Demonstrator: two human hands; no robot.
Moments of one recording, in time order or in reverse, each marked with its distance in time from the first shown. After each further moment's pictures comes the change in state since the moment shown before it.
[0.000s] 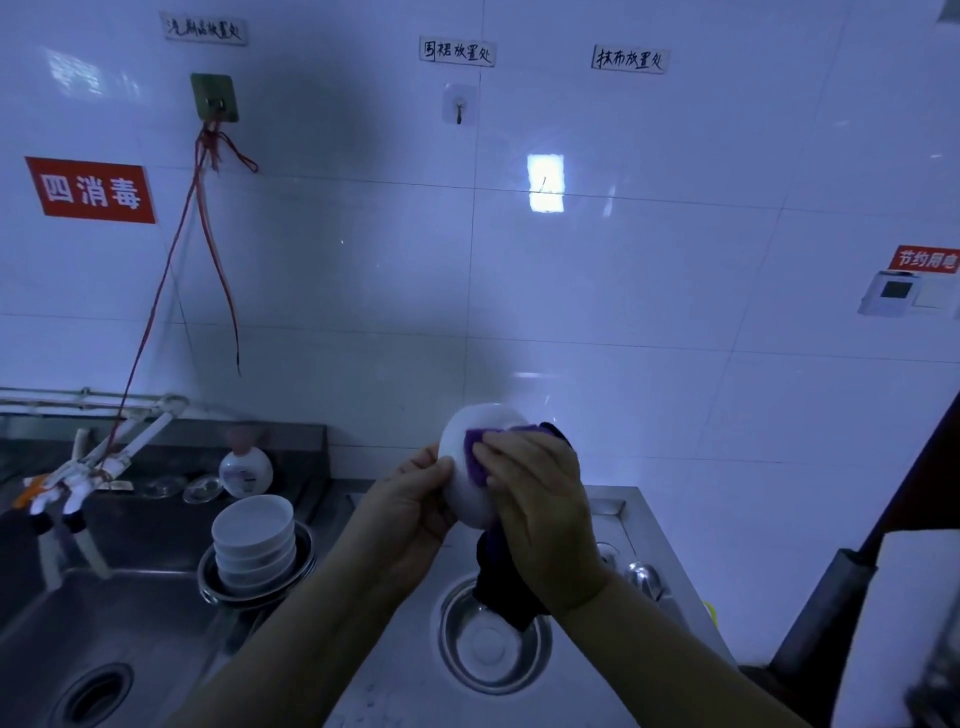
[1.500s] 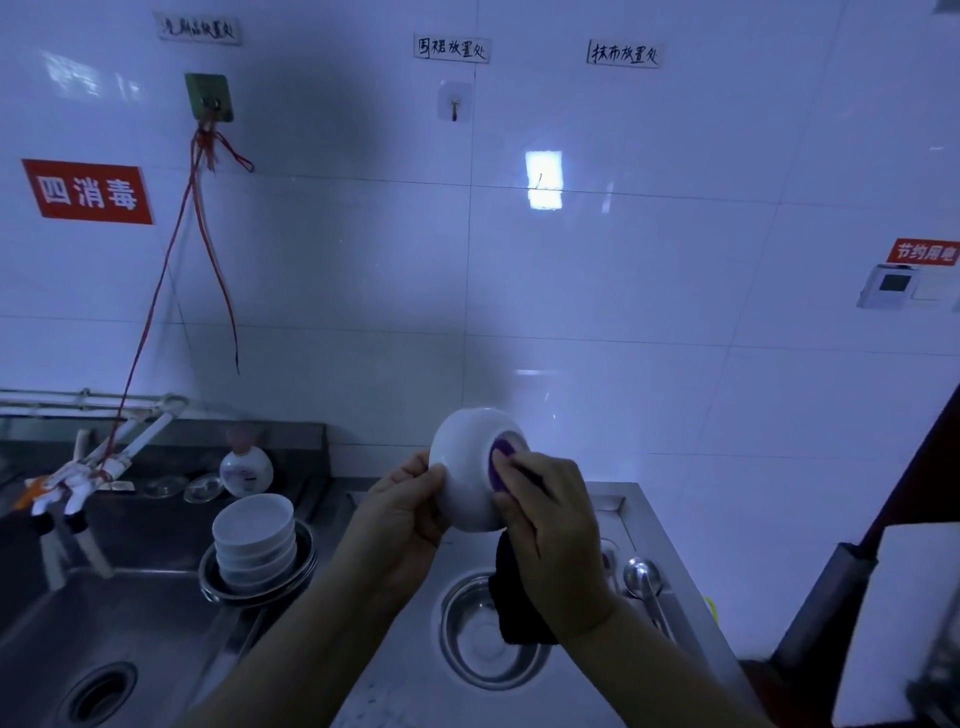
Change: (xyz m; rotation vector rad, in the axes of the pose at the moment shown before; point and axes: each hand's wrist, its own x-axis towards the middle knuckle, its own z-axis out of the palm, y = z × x) left_hand -0.002 -0.010 -0.004 -0.029 0.044 0.047; right_hand -0.022 -0.006 -0.009 -0.008 -0.059 0.197
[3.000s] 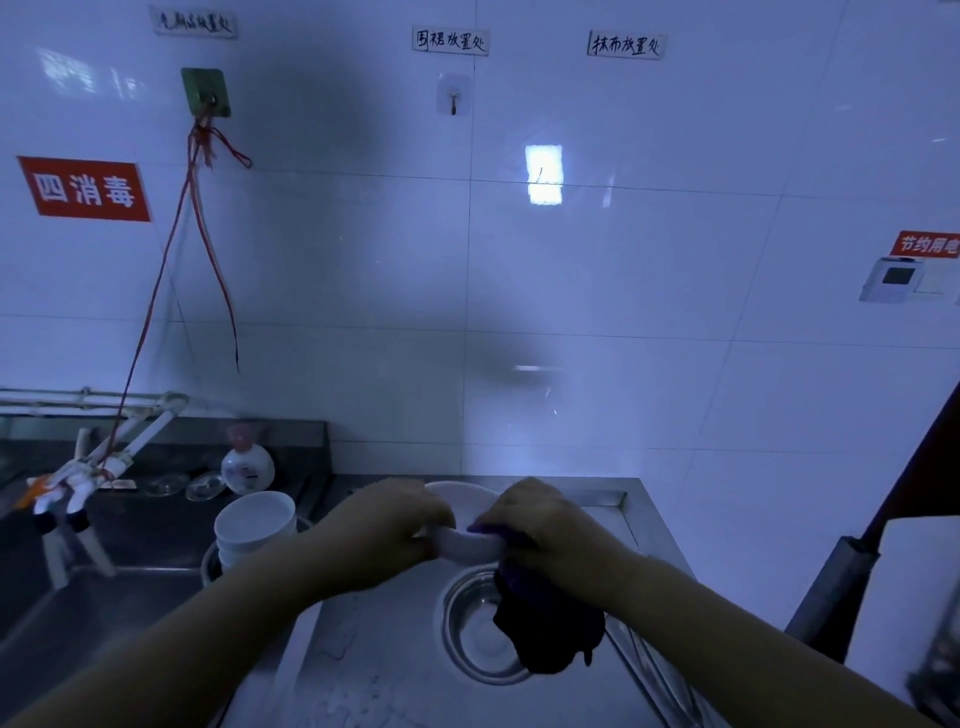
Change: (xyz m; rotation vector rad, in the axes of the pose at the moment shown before) left_hand 0.020 0.019 -0.050 1.915 -0.533 0.440; right_hand 0.011 0.034 -0.017 0.126 -0.818 -0.080
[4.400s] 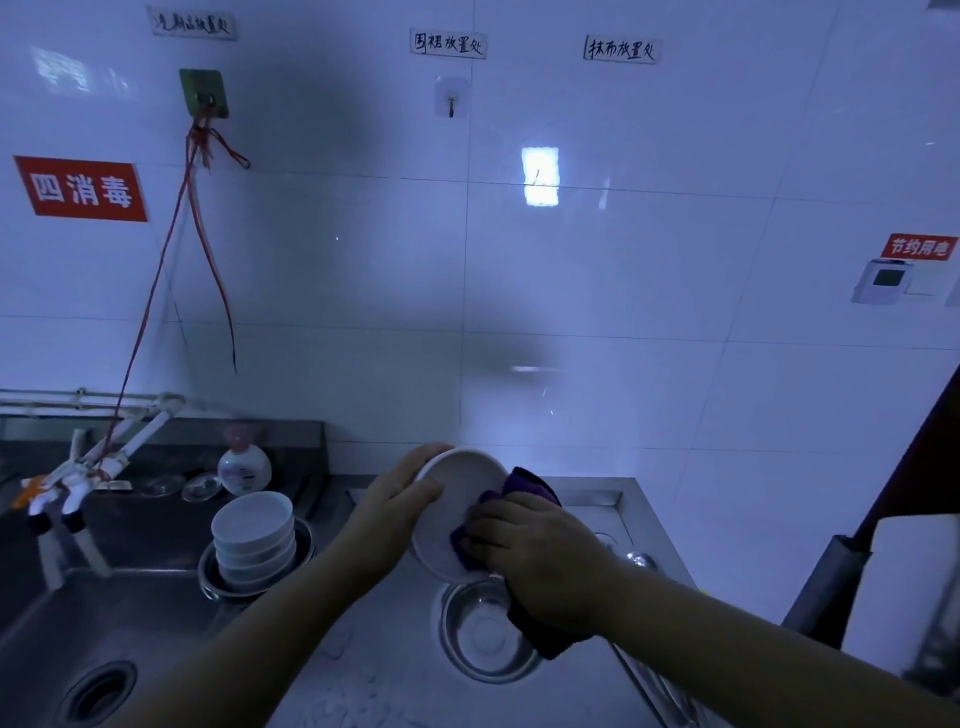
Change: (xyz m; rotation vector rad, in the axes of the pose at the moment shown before) left_hand 0.006 0.026 0.008 -1.038 0.405 -0.278; right_hand -0.004 -0.014 0.012 -0.414 0.016 -0.283
